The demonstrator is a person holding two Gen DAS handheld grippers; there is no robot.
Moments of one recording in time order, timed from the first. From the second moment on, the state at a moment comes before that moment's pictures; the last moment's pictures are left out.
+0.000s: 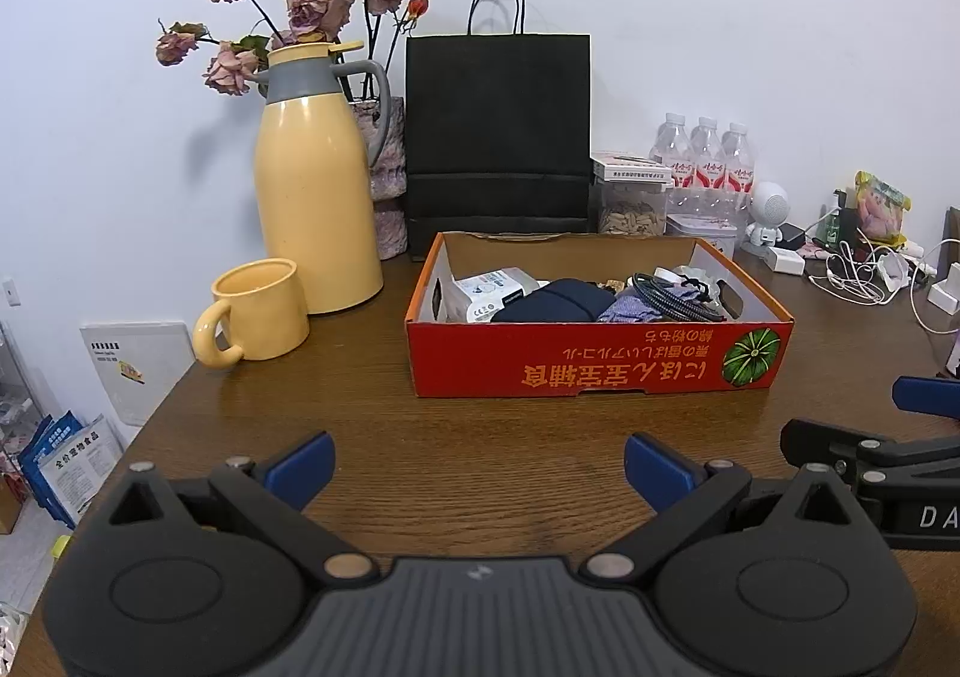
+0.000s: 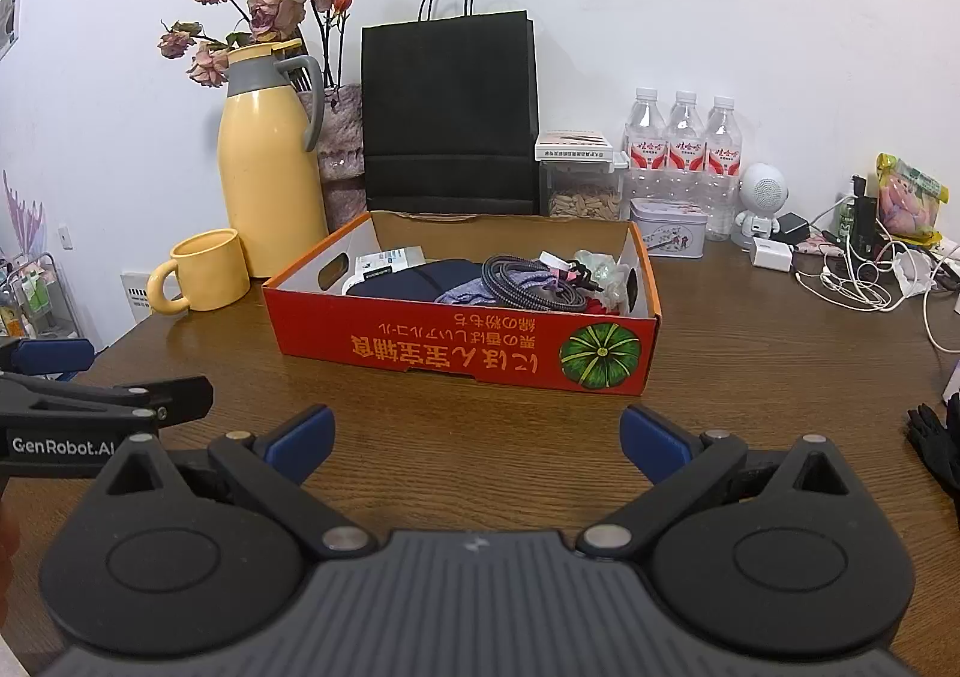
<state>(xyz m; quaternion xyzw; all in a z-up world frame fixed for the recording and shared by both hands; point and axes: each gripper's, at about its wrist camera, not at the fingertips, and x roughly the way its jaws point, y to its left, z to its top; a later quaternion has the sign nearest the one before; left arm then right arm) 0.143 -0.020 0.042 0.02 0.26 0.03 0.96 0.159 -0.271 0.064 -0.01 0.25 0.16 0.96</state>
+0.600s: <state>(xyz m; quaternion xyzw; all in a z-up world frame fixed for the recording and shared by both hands) 0.142 -0.019 0.041 0.01 0.26 0.03 0.96 0.158 -0.273 0.062 -0.01 0.25 0.16 0.96</state>
